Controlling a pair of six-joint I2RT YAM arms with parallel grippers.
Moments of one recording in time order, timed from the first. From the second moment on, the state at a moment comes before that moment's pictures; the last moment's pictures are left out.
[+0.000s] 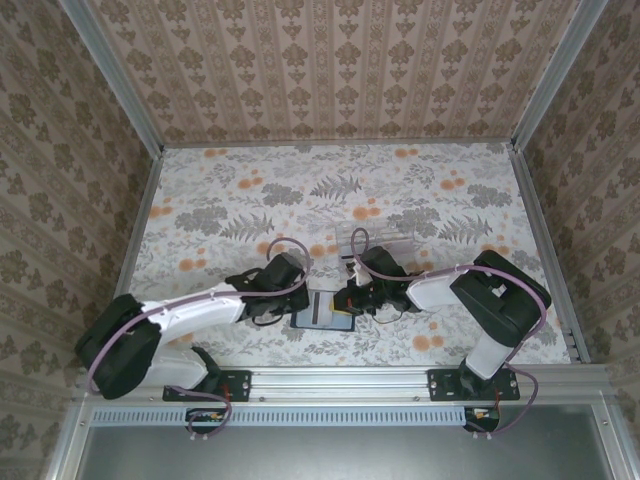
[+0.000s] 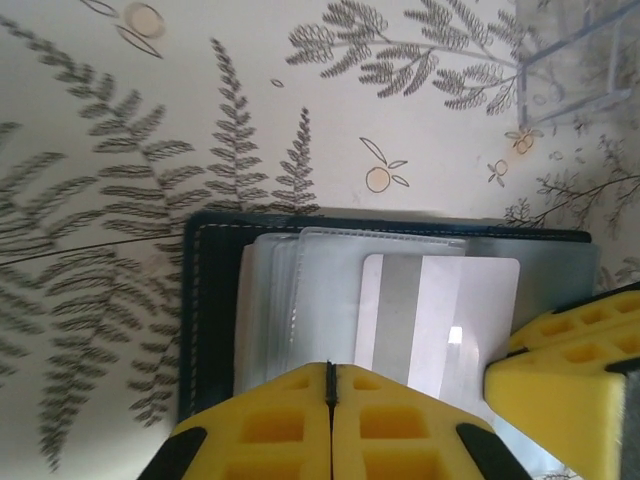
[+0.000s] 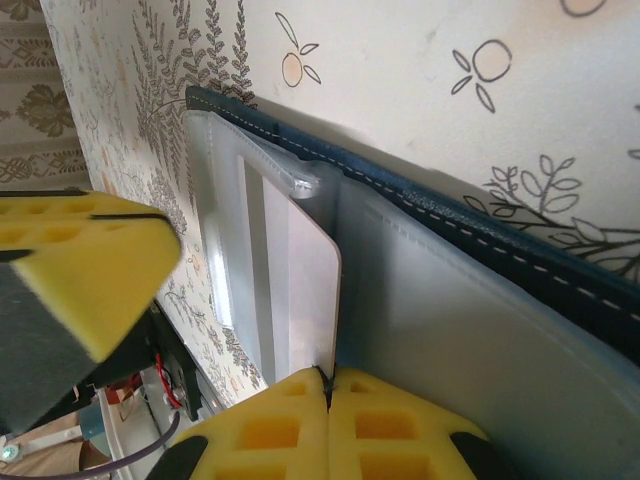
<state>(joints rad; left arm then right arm) -0.88 1.33 0.59 -0.28 0.07 -0.90 0.69 1.68 0.58 0.28 -0.62 0.96</state>
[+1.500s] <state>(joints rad) -0.90 1.38 0.59 -0.28 0.06 -0.95 0.54 1.55 0.45 0.23 -0.67 0.86</state>
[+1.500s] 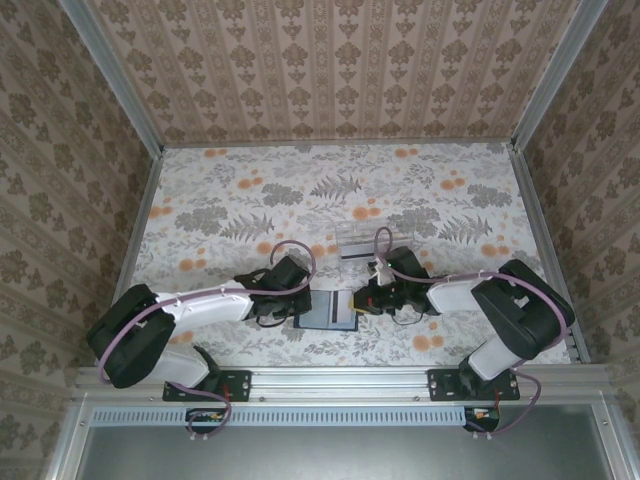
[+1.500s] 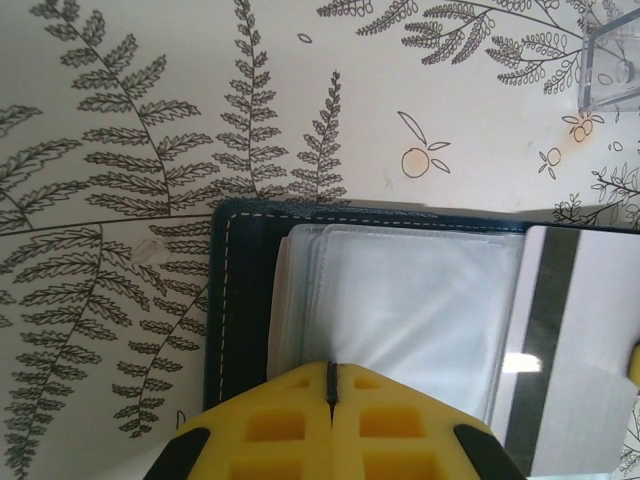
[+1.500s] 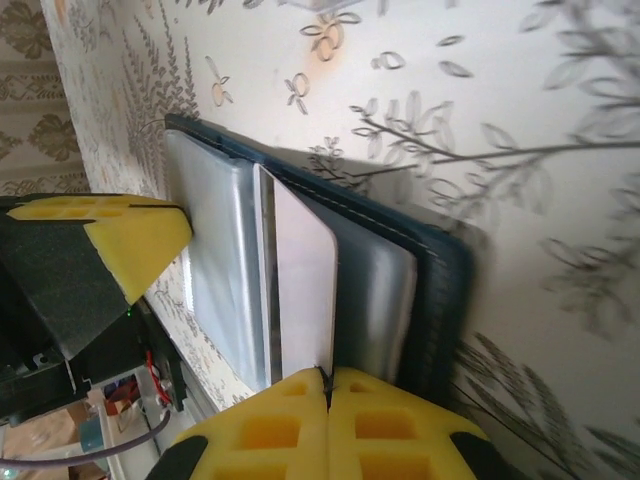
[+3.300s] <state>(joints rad) -0.83 0.29 0.43 -0.69 -0.16 -0.90 0.92 1.60 1.28 -0.88 0.56 -0.57</state>
